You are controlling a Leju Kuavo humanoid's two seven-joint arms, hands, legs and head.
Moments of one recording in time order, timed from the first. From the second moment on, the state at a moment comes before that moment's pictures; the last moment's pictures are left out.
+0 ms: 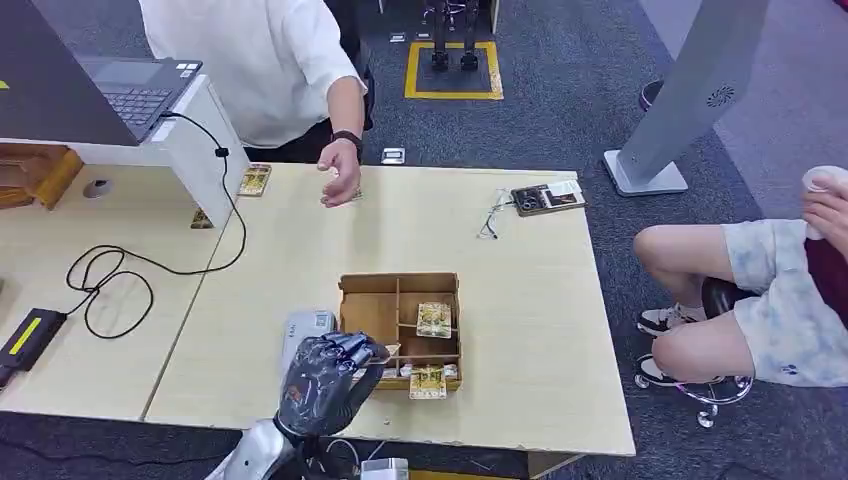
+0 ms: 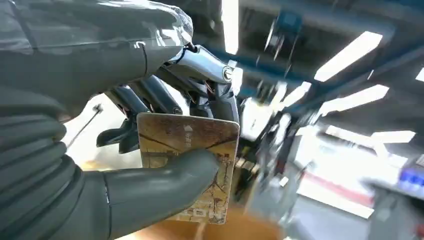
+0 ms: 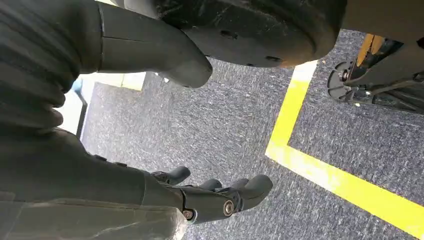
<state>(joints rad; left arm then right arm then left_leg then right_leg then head) -0.11 0.10 -0.58 -1.49 -1.11 0.67 -0.26 -0.04 0.15 -0.28 -0.18 0.61 -0.14 0.27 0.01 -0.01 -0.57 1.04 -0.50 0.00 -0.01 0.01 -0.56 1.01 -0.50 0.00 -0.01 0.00</state>
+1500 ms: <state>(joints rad) -0.52 -0.13 -0.14 -0.99 -1.27 0.67 0.00 -0.05 0.16 -0.28 -0.18 0.70 -0.14 0.31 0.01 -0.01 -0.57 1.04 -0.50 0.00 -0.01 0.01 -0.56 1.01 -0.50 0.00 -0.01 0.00</state>
